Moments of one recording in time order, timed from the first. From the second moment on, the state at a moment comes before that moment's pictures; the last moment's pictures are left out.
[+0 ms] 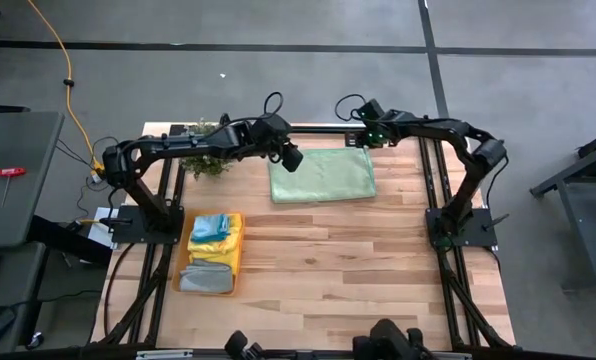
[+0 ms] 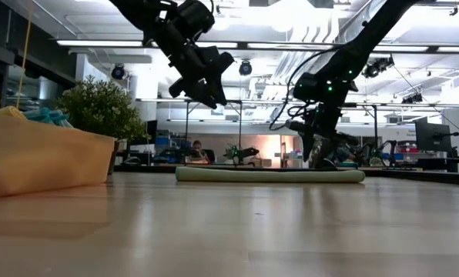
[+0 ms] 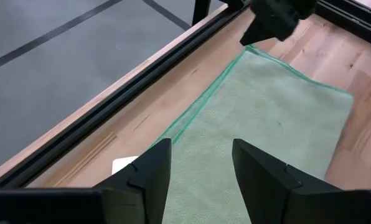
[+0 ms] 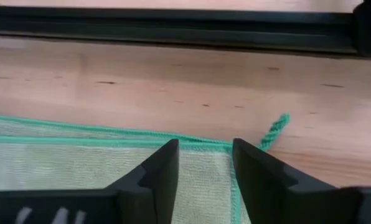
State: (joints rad) left arm 0.53 1.65 1.22 -0.29 -0.19 -0.26; right arm -0.83 1.75 1.05 -0.42 0.02 0.63
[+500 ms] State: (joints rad) left arm 0.52 1.65 1.22 -0.29 -0.19 -0.26; right arm -0.84 1.76 1.02 -0.43 0.08 0.83
